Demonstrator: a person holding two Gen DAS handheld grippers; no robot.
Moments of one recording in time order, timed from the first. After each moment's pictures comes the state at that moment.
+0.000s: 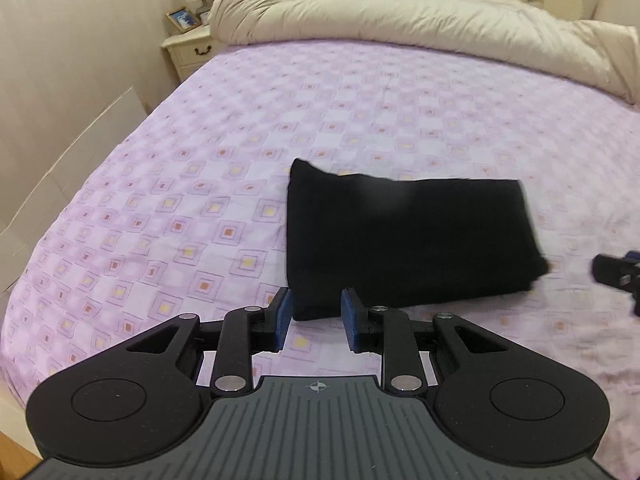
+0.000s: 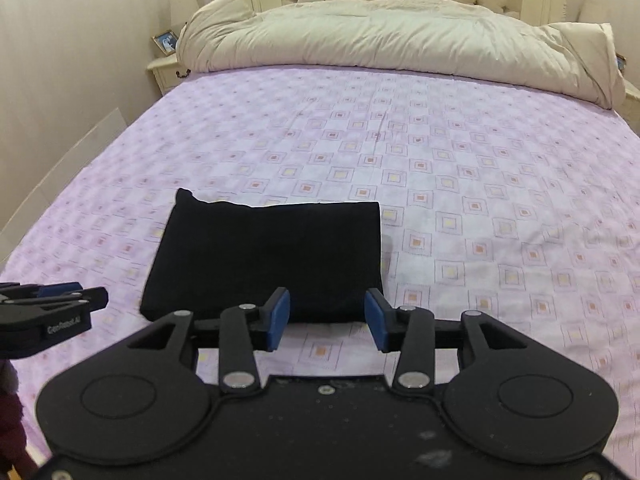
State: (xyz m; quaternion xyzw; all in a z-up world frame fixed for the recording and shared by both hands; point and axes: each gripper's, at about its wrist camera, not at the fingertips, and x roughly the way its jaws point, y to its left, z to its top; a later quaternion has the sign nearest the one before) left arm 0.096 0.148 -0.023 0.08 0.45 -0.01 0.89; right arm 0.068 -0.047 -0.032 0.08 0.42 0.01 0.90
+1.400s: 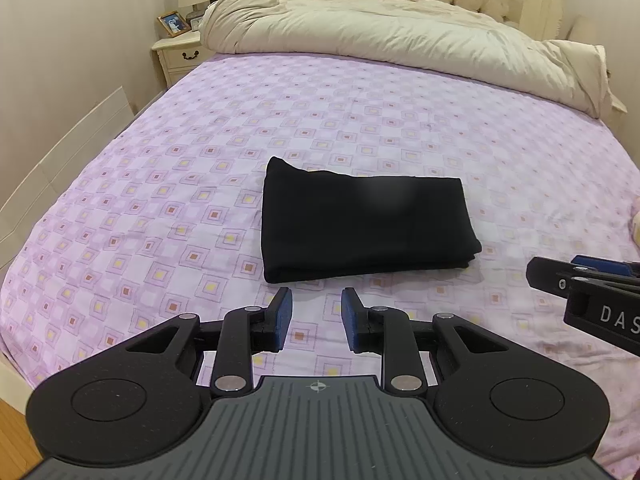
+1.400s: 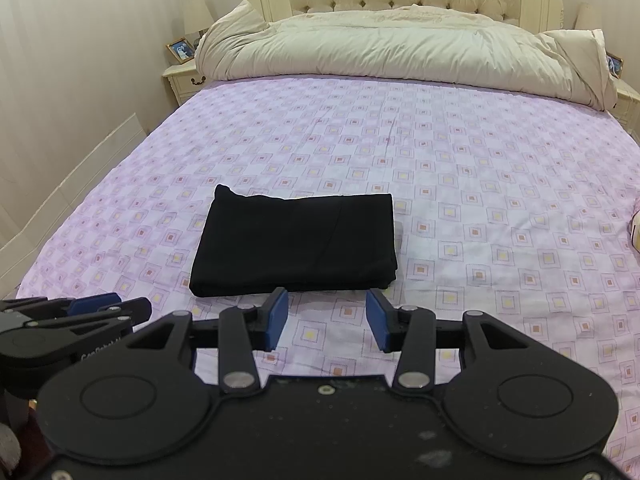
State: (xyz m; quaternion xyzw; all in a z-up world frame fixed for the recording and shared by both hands) left arm 0.033 0.144 0.006 0.05 0.44 -0.04 0.90; right arm -0.005 -0.032 0.009 0.09 0.41 0.02 0.91
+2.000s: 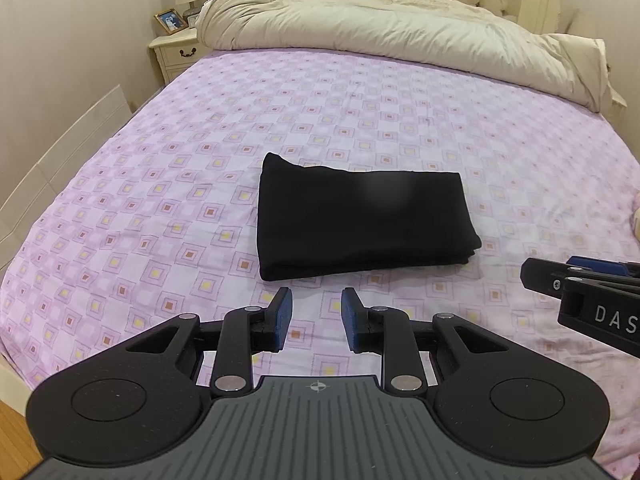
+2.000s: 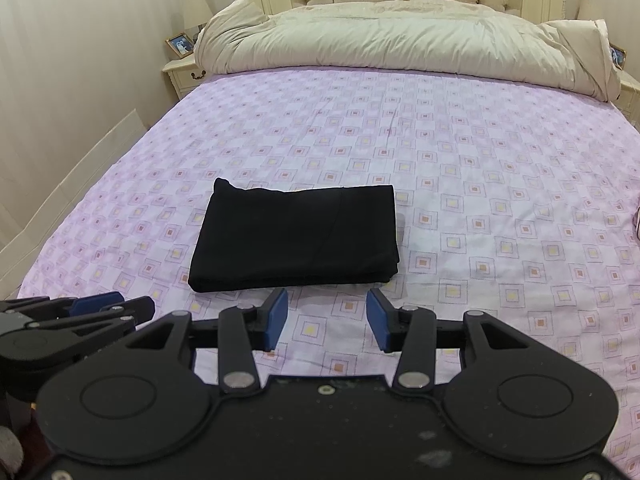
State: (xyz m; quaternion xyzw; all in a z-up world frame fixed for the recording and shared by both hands) left arm 0.036 0.138 0.002 0.06 0.45 -0.04 0.89; right arm -0.002 -0.034 0.005 0.10 0.42 0.02 0.90
